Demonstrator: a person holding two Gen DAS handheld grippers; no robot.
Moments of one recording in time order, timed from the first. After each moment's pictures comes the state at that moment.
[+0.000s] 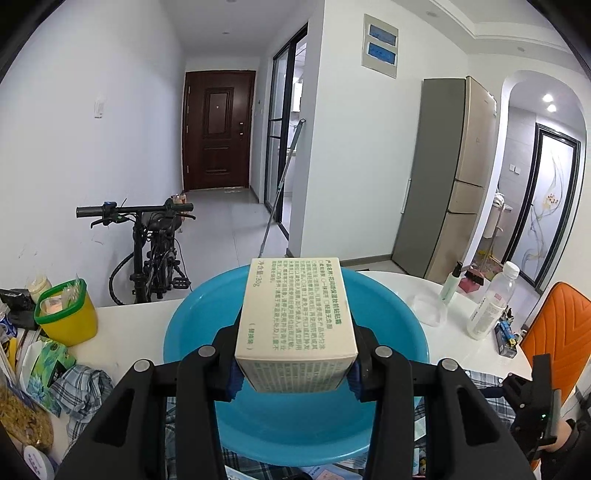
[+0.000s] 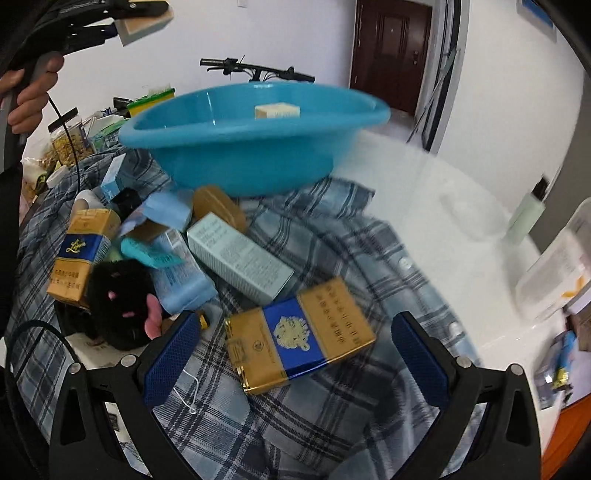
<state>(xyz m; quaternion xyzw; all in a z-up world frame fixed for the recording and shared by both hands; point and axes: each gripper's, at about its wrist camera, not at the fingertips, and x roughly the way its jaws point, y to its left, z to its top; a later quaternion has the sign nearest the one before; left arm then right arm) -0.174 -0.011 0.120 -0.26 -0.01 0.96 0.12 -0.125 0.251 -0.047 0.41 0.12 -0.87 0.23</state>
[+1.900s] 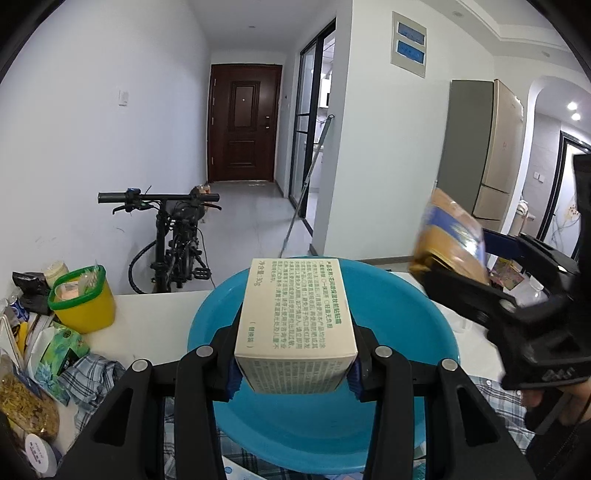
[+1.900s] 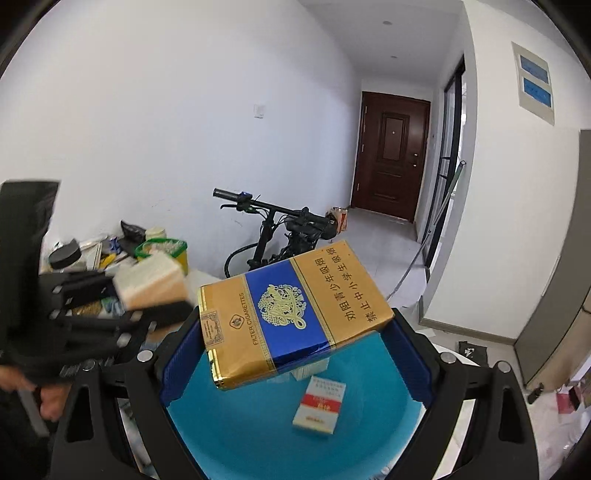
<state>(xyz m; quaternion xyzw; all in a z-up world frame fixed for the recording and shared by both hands) -0.196 -0.033 0.102 -0.27 -0.02 0.96 0.07 -0.215 0.119 0.128 0.20 0.08 -0.94 0.27</state>
